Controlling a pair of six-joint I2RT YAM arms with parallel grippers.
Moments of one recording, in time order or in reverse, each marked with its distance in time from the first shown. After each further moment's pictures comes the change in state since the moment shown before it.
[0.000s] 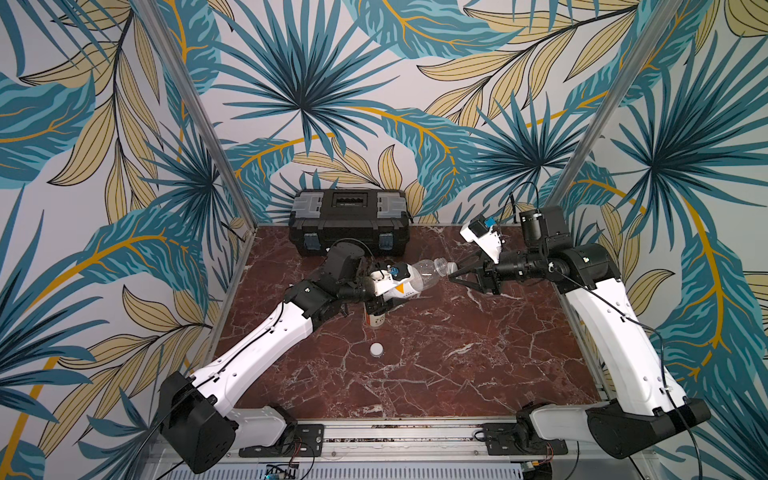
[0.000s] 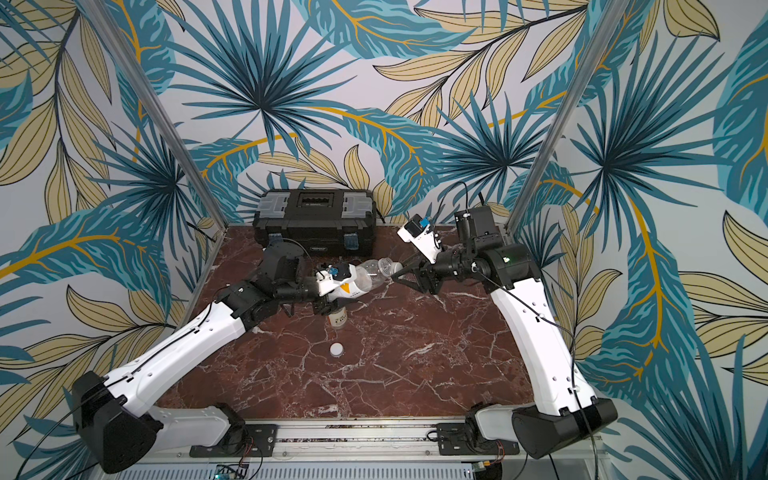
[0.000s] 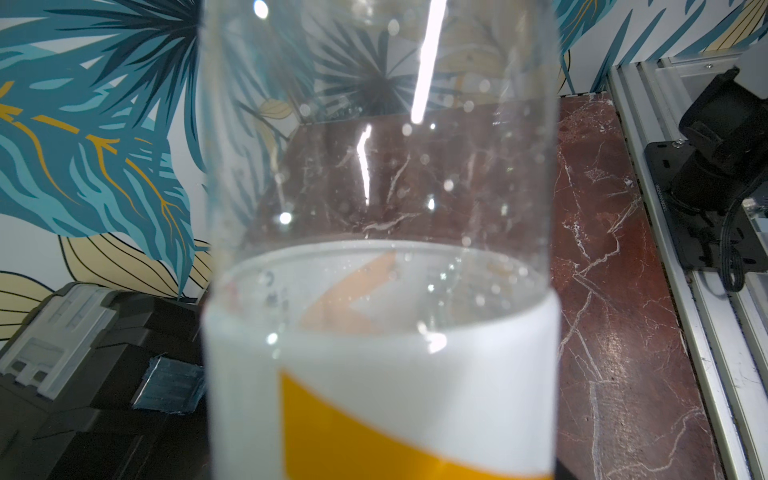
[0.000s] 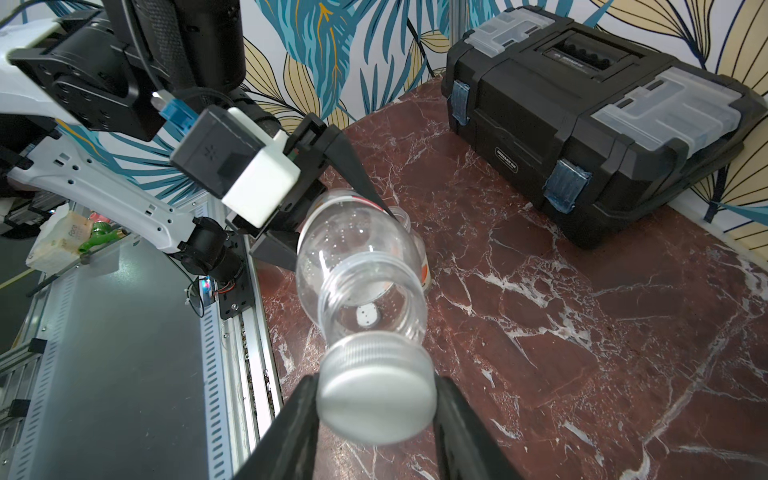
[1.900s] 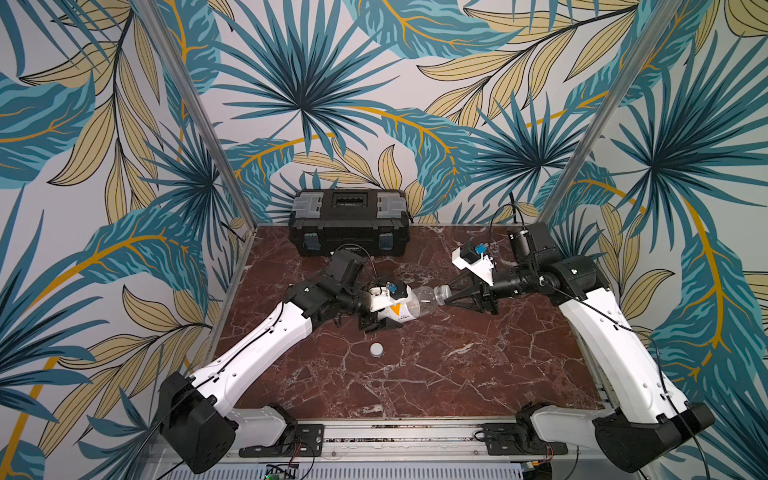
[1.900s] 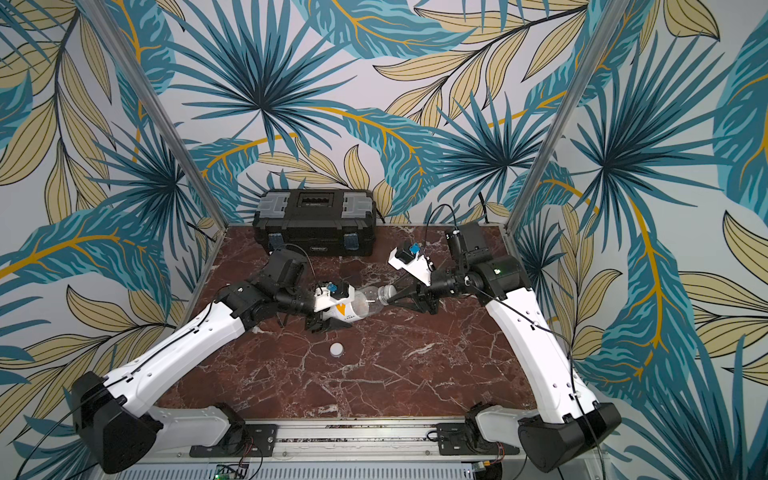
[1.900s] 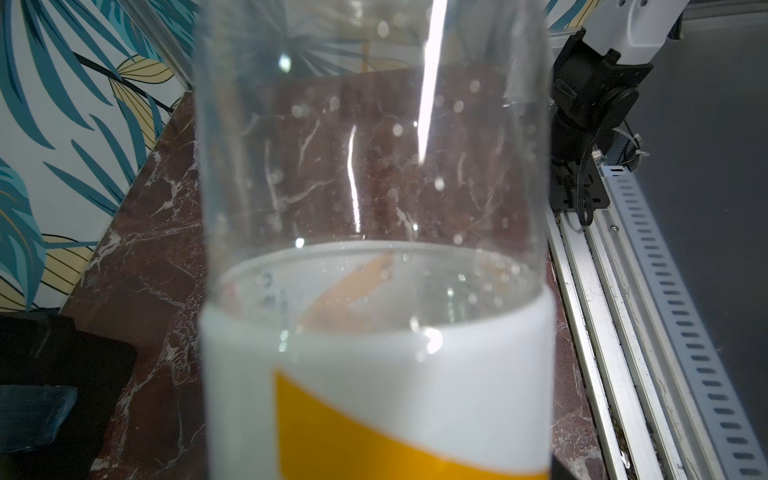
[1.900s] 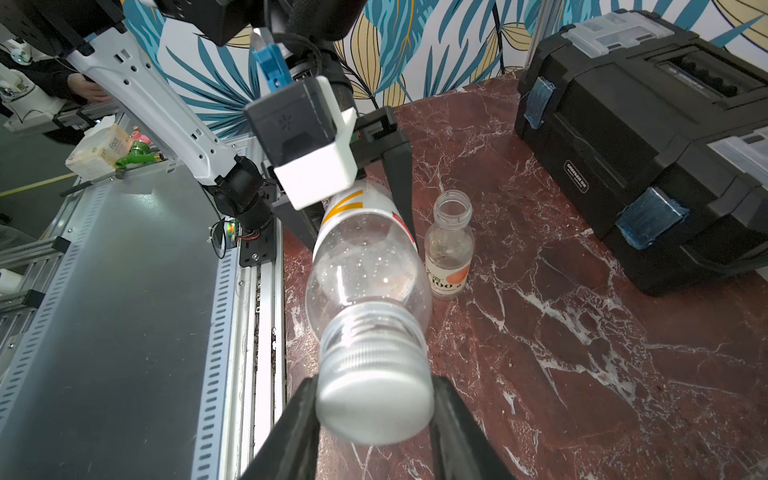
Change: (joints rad) left arm 0.002 -0.002 0.000 -0.249 0.172 0.112; right arm 0.063 -0.062 -0.159 -0.001 -0.063 -0.253
